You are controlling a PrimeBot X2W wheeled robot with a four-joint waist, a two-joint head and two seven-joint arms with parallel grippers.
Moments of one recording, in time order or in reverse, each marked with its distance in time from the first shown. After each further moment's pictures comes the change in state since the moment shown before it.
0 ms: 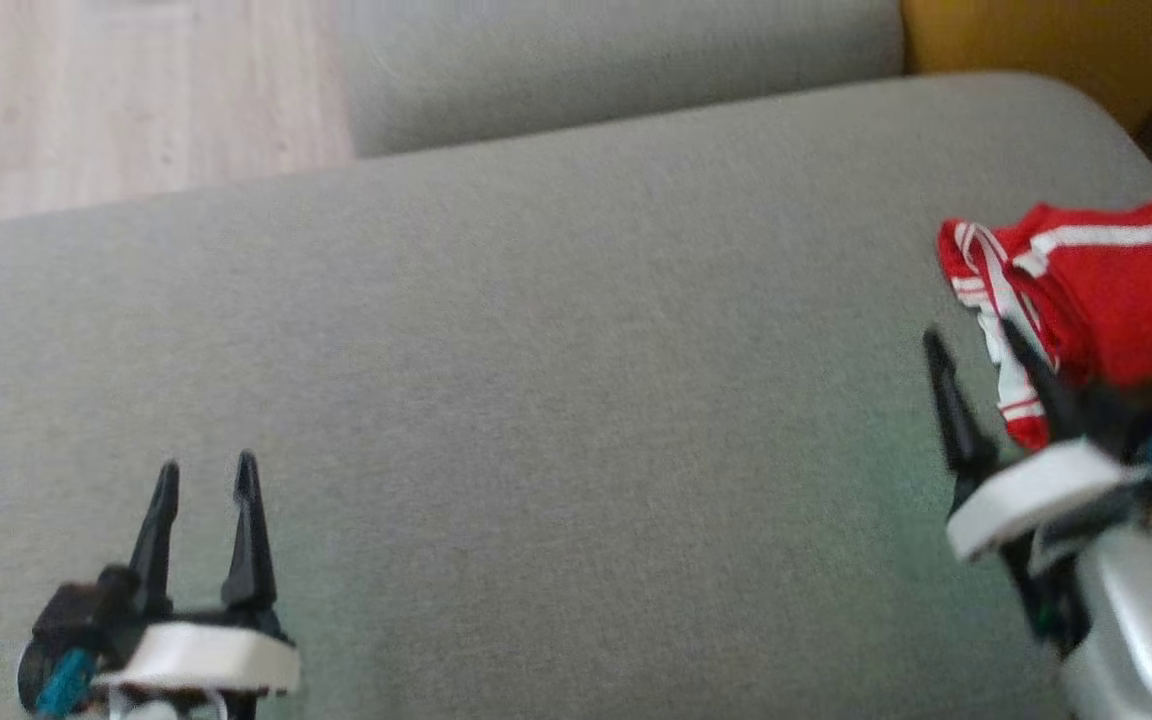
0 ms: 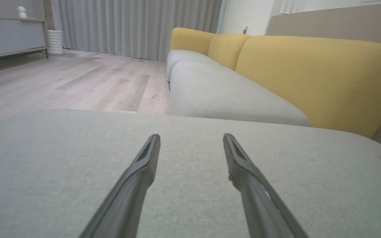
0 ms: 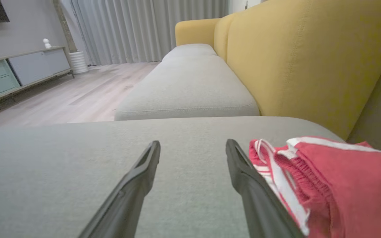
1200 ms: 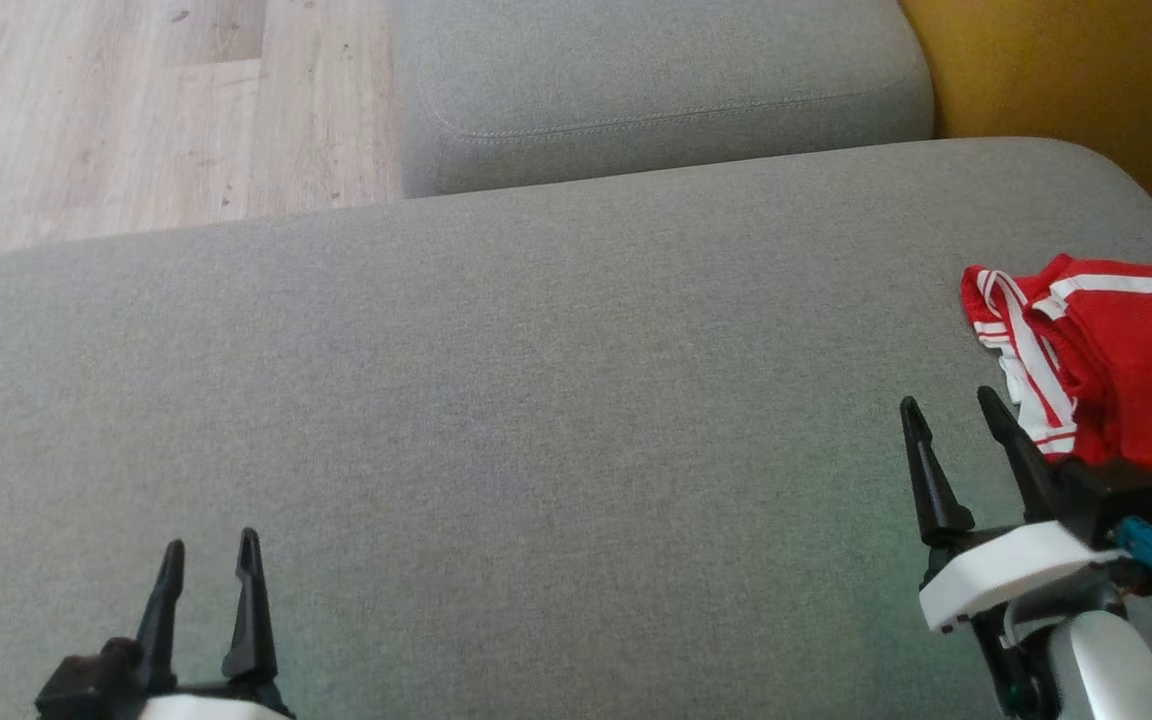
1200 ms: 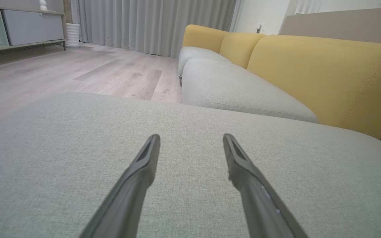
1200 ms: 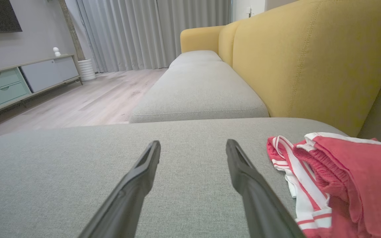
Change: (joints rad) left arm 0.128 -0.019 0.038 -0.010 0.006 -0.029 0.000; right arm 0.203 0.150 -0.121 -0.190 -0.147 0.000 0.057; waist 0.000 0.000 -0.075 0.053
